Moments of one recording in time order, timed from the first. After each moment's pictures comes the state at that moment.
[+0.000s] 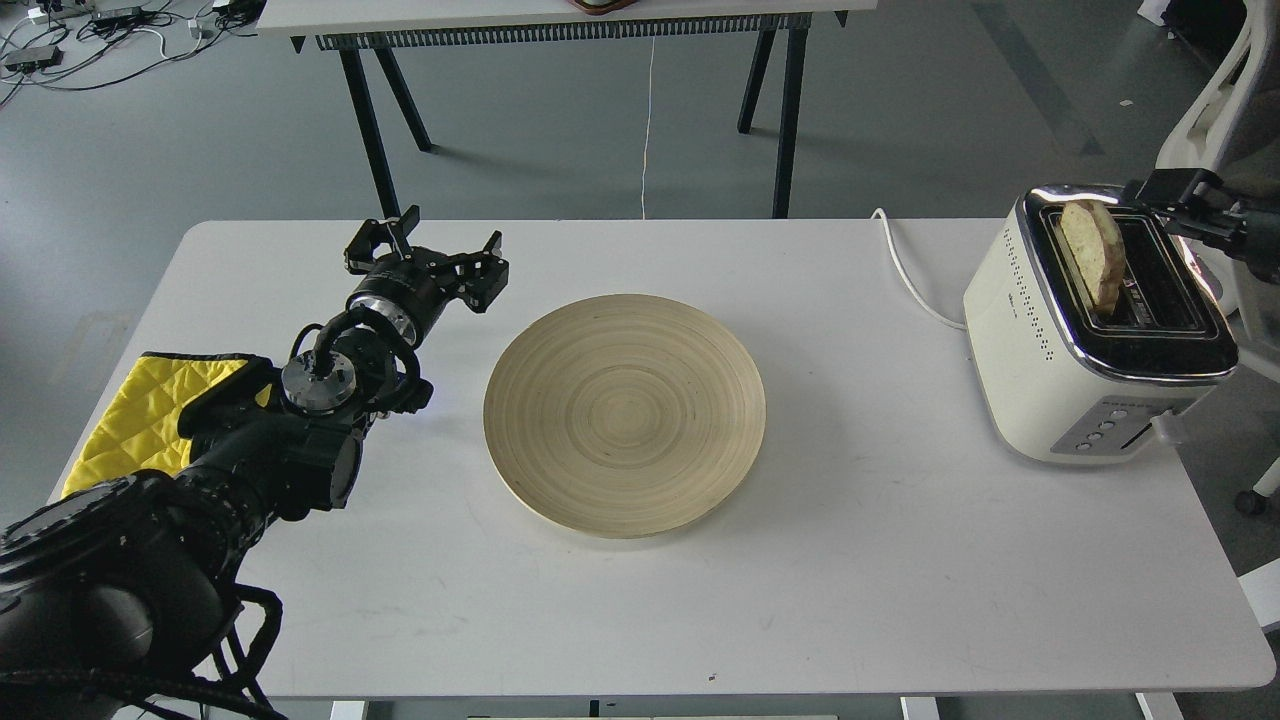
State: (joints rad) left arm -0.87 -0.01 -0.55 -0.19 -1.03 -0.49 0.15; right arm 1.31 -1.09 -0.12 1.22 -0.80 0.21 0.03
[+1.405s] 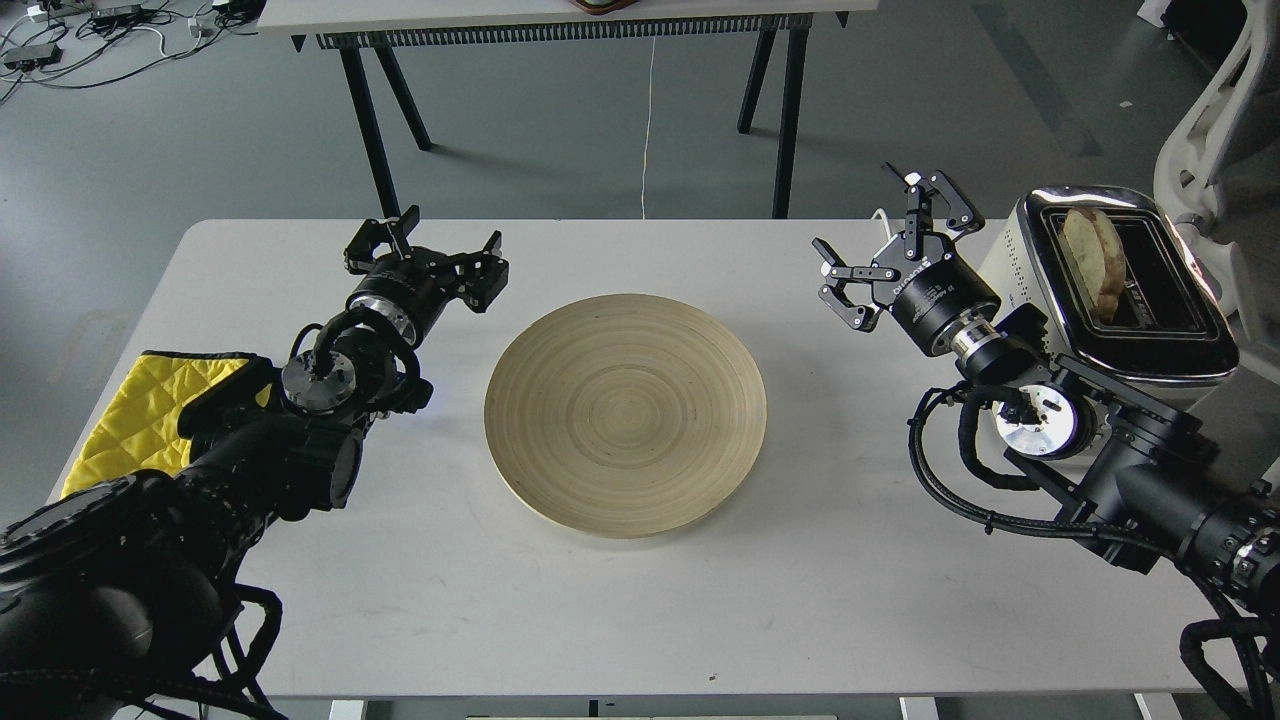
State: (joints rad) left arm -0.87 -0.01 -0.55 -0.19 -1.03 -0.49 0.15; right arm 0.78 -0.28 0.41 0.69 0.23 0.49 0.38
